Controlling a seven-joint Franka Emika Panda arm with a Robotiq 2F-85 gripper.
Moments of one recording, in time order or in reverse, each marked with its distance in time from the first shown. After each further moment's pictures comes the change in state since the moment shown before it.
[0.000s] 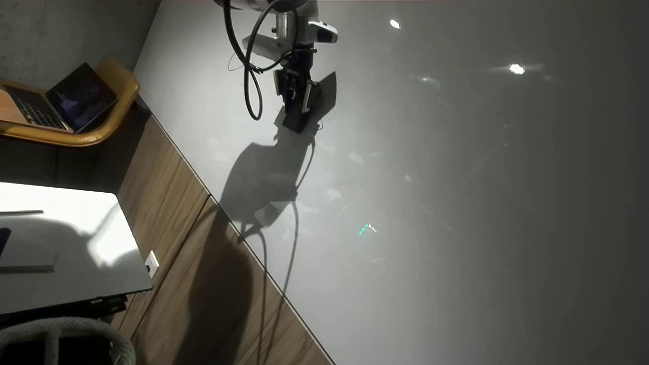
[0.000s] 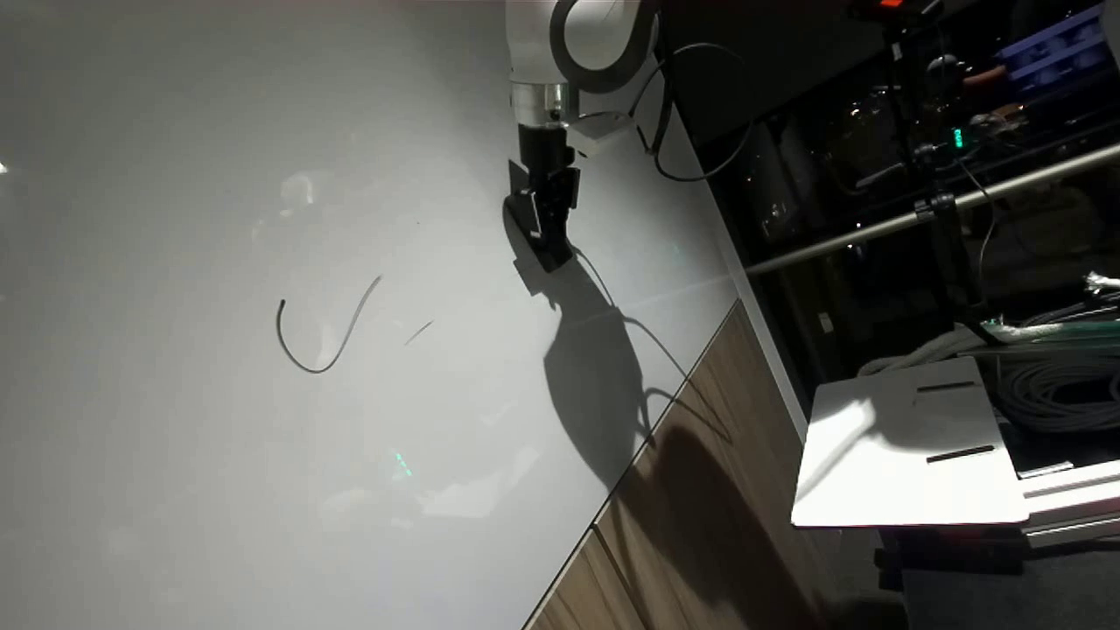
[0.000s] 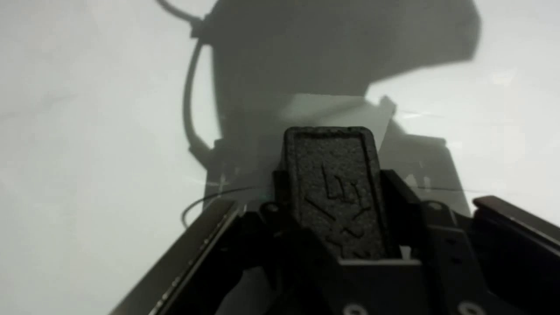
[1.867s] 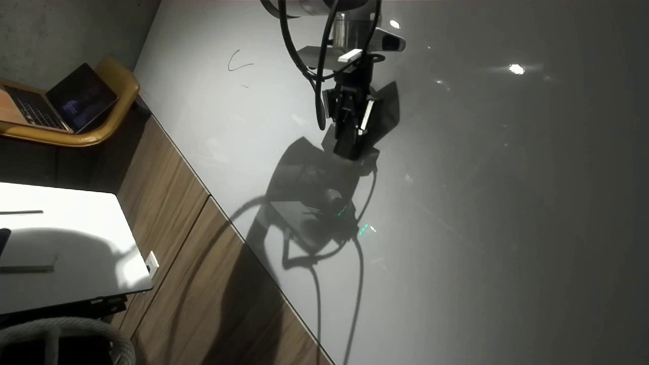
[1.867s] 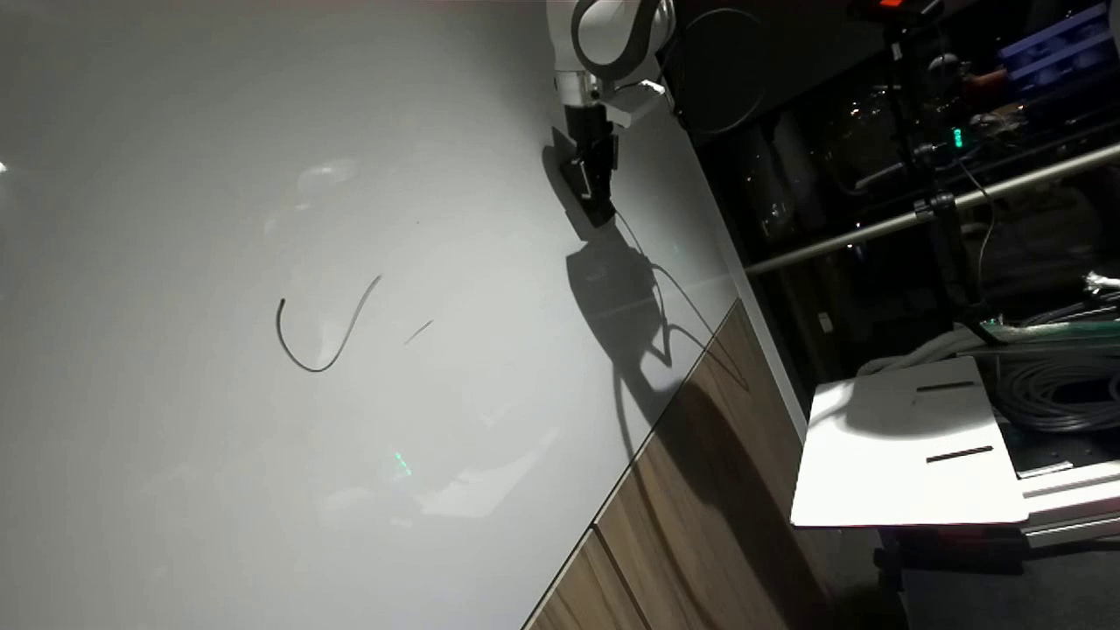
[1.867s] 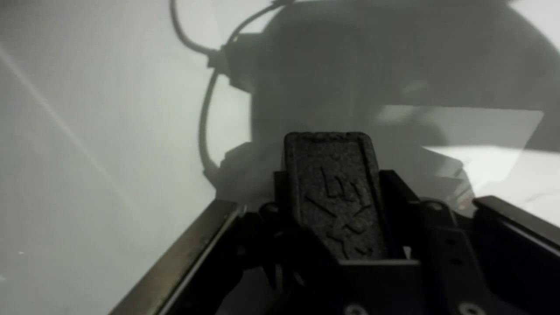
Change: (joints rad) arm -0.083 0.018 -0.180 0.104 0.000 -0.102 -0.198
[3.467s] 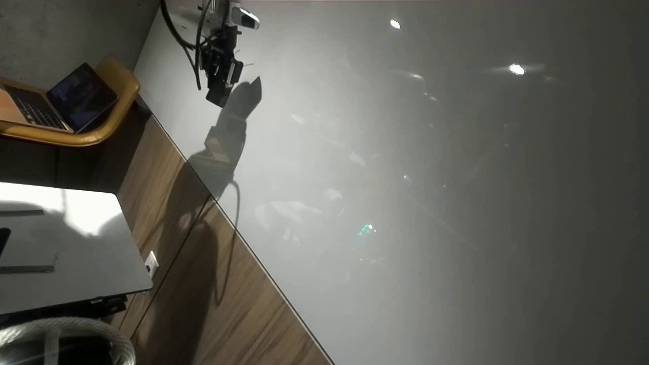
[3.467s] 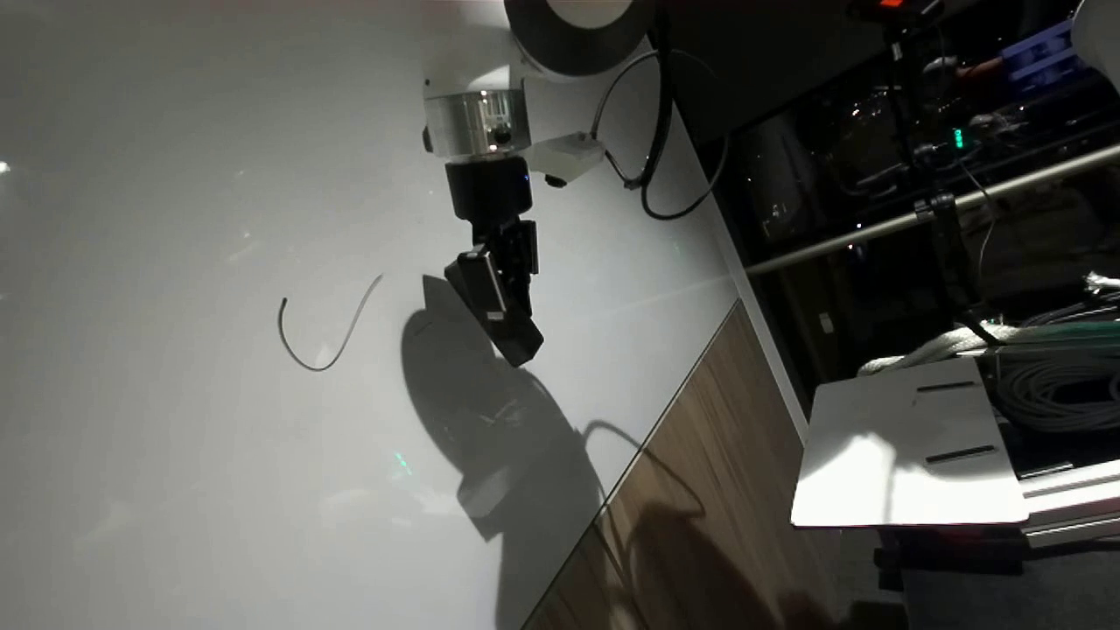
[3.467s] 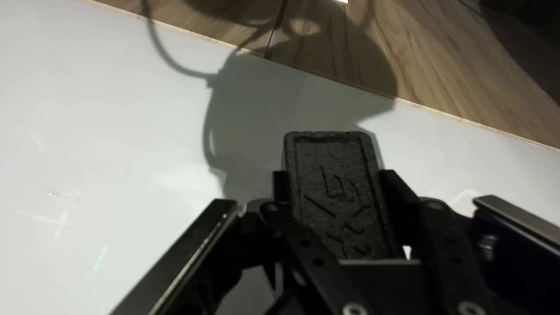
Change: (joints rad) arm 0.302 0.047 0.341 -0.086 -0.011 -0.057 0.288
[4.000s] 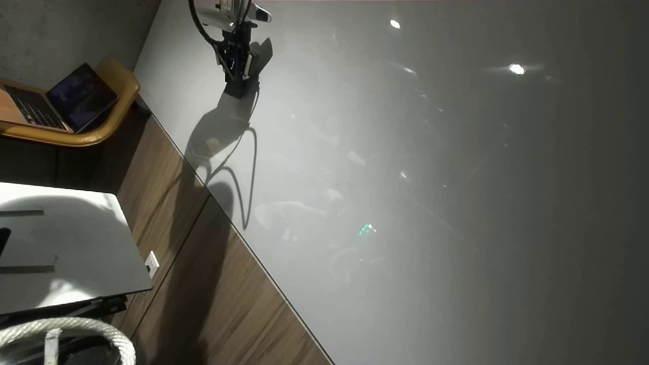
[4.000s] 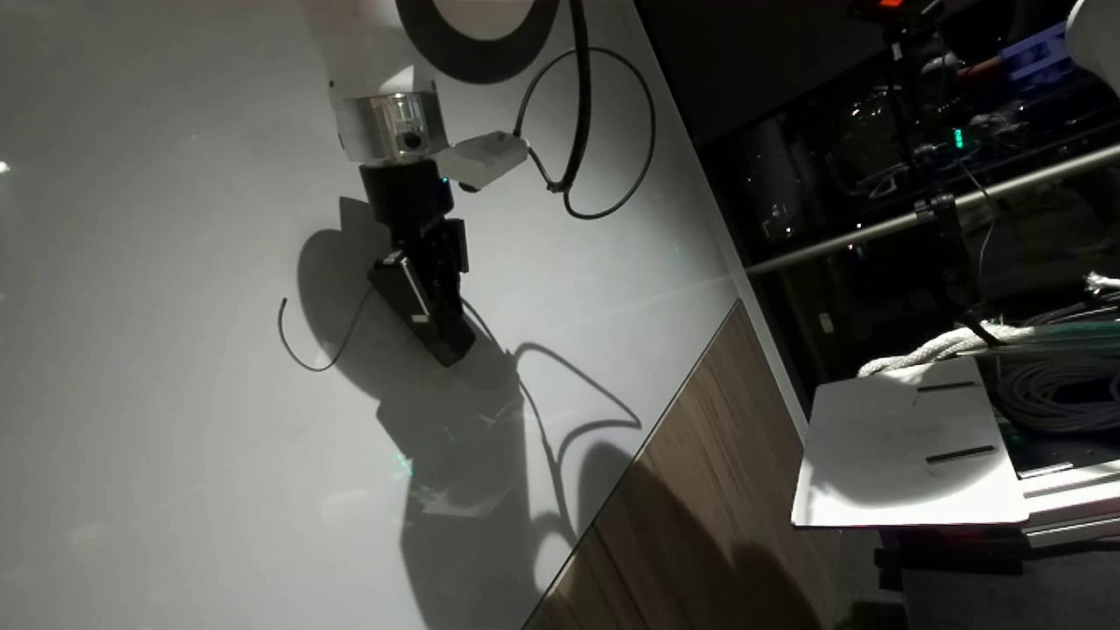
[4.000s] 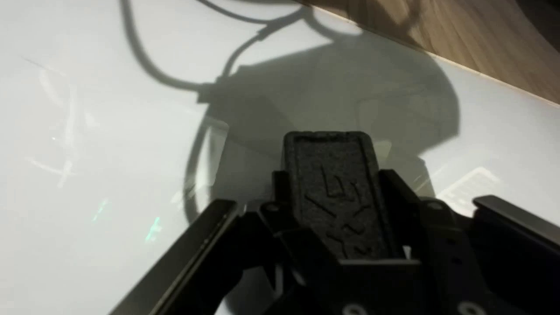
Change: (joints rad) arm 0.057 0.200 -0.001 0.328 -0.123 -0.150 0.024
